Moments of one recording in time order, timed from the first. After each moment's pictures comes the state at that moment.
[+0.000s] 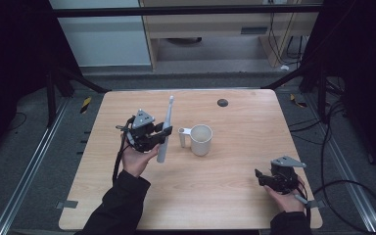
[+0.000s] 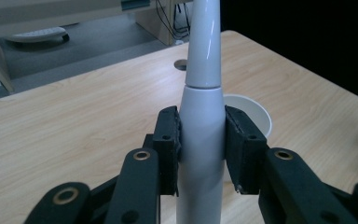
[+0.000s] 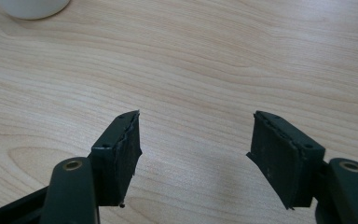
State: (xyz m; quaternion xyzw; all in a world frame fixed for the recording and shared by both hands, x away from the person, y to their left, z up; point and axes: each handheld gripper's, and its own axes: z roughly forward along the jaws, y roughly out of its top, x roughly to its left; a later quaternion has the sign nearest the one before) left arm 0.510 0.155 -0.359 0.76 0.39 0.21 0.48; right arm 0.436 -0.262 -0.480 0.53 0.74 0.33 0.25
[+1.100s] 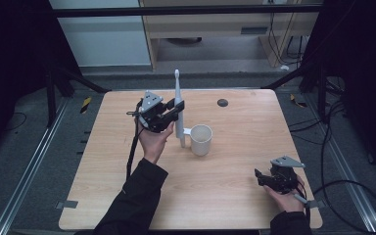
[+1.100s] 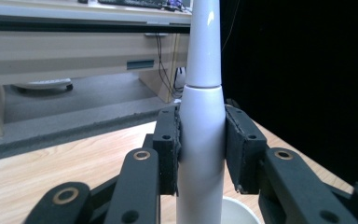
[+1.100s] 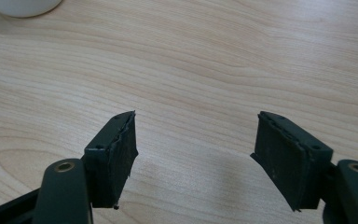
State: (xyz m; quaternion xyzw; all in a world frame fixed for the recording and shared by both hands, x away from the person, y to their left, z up) left arm 0.543 0.116 -0.336 0.68 0.38 0.24 0.58; right arm 0.438 -0.262 -0.485 0.53 0.73 0.33 0.26
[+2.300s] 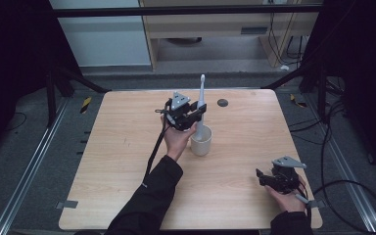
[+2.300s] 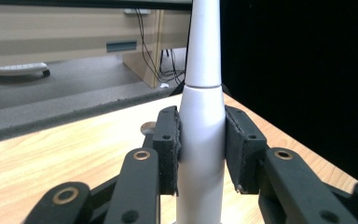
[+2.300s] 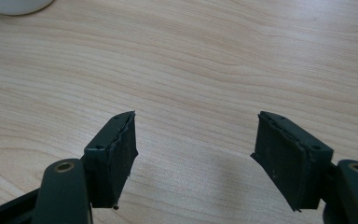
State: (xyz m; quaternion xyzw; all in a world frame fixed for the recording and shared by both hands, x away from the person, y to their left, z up) left arm 0.573 0.057 -0.373 0.70 0.38 0.21 0.56; right arm 0.438 -0.266 -0.487 0.53 0.73 0.33 0.26
